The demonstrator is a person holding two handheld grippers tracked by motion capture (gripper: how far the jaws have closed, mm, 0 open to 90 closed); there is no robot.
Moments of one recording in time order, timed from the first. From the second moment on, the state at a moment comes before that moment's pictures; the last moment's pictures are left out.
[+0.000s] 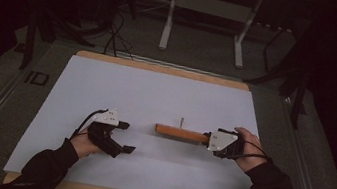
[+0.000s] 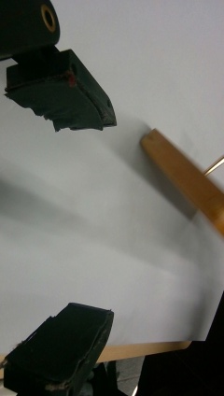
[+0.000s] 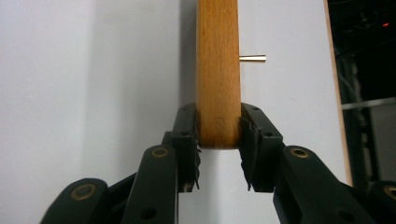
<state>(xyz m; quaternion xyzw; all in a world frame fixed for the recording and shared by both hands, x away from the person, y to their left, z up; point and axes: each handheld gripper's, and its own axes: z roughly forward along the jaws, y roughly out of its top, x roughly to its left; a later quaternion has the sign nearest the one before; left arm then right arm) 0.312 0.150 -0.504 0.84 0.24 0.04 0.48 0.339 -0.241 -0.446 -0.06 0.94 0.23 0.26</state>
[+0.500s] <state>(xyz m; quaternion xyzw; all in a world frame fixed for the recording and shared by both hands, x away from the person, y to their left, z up) 0.292 0.152 -0.516 0.83 0.24 0.04 0.50 0.392 -0.244 -0.427 0.02 0.95 0.26 0.16</state>
